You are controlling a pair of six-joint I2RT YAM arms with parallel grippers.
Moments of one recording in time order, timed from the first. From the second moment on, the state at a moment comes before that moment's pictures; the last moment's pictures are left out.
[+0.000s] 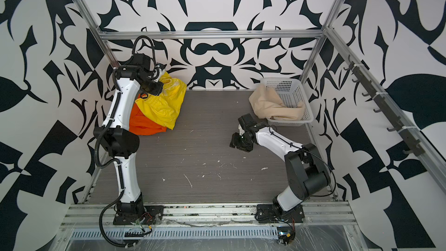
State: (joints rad) left arm -0.10 2.15 2.49 -1.33 0.04 0.31; right arm 0.42 1.57 0.99 -0.62 -0.30 0.62
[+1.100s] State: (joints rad) left arm 0.02 2.19 2.49 -1.36 0.05 0.32; right arm 0.42 1.60 1.00 -0.62 -0.30 0.62
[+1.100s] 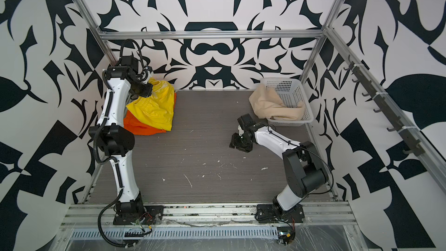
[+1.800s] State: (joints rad) left arm 0.12 2.39 2.46 -1.21 -0.16 0.29; right arm 0.42 1.63 1.04 -0.62 -0.31 0.62
